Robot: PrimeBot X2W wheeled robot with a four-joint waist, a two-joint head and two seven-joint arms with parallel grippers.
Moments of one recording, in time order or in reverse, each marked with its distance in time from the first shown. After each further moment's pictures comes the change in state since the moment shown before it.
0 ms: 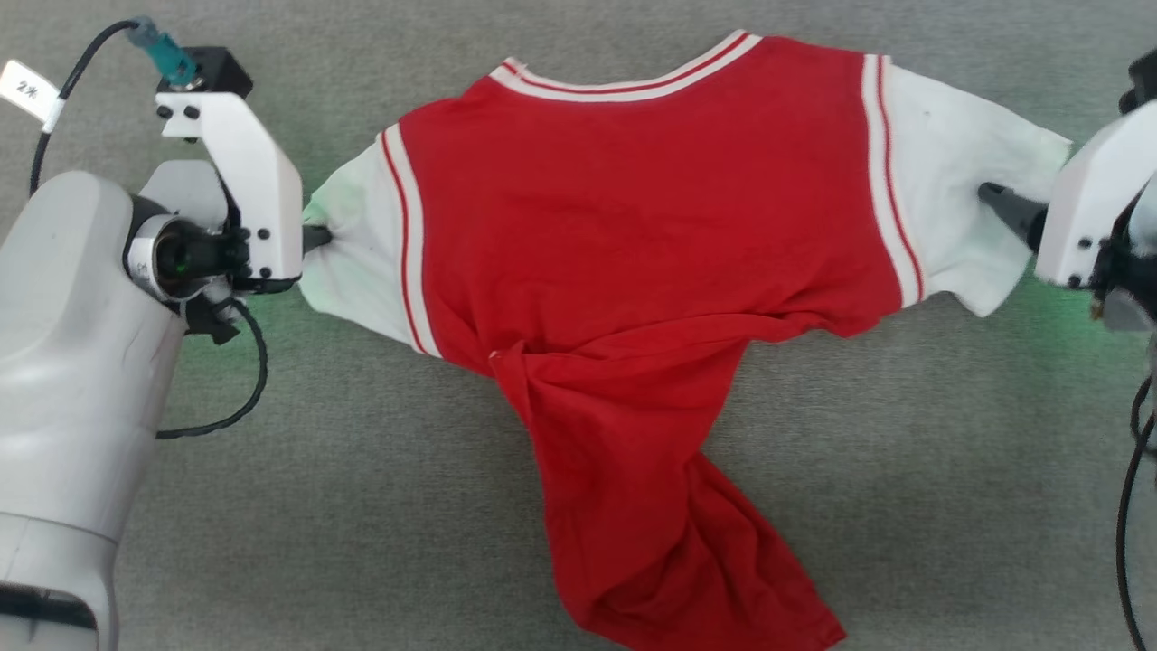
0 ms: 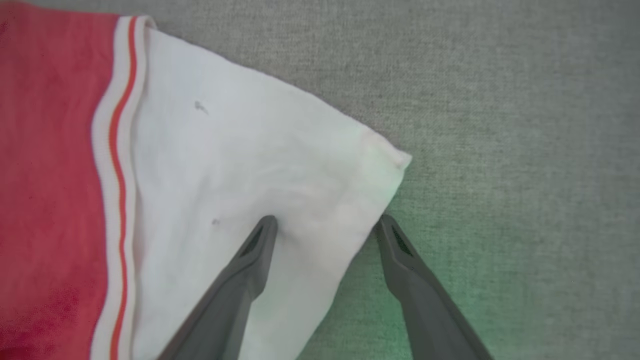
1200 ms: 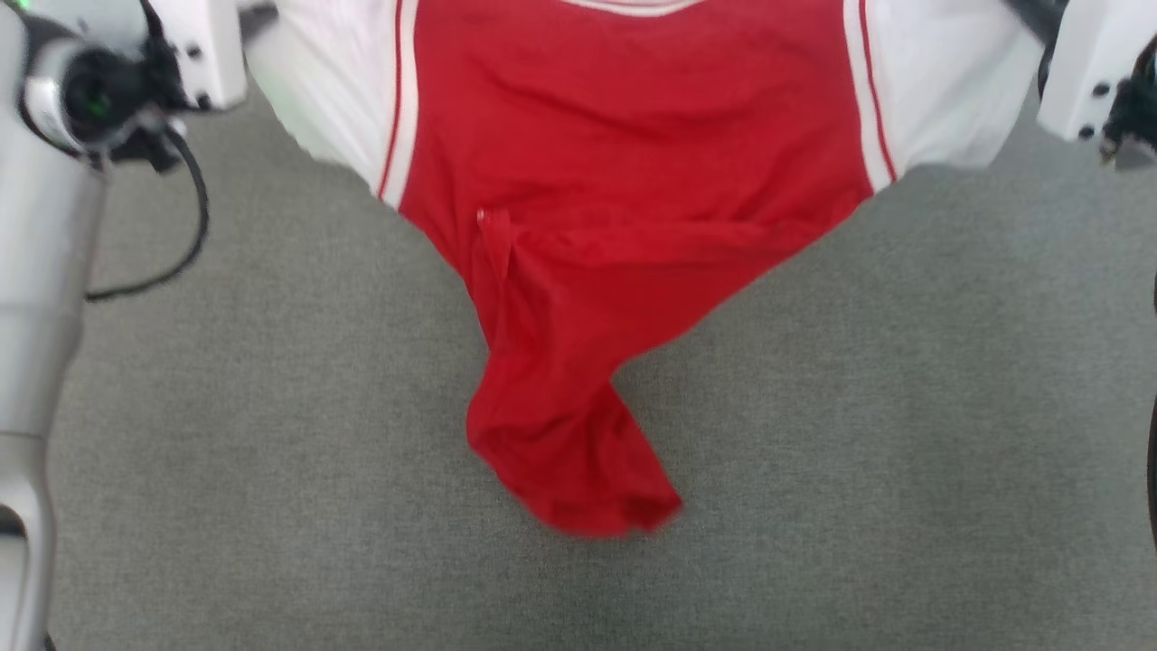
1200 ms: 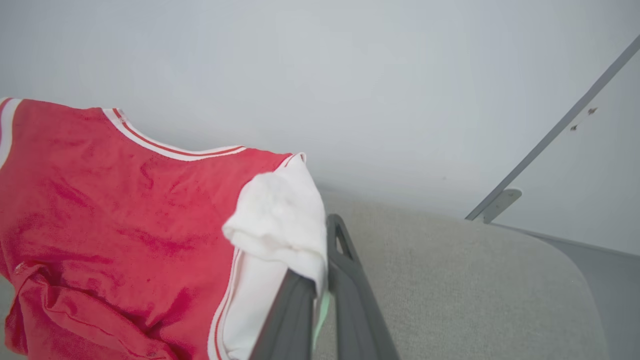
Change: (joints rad) left arm -0.224 0.037 0.010 -0.056 0.020 -0.020 -0.114; right arm -0.234 -0.032 0.167 -0.061 0.084 0.000 -0.046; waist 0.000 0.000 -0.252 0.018
